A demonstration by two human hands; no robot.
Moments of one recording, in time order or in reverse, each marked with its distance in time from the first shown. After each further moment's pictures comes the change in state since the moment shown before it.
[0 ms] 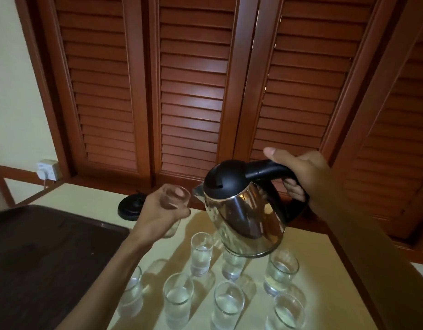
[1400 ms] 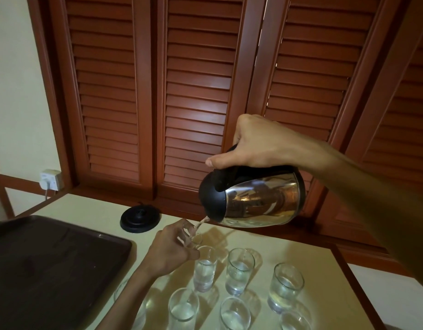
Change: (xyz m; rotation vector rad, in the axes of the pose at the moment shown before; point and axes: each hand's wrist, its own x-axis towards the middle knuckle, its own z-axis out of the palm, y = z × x) left_hand -0.007 -0.042 0.004 0.399 -0.131 0.003; right_hand 0.038 -0.111 0.058 -1.035 -0.283 -0.364
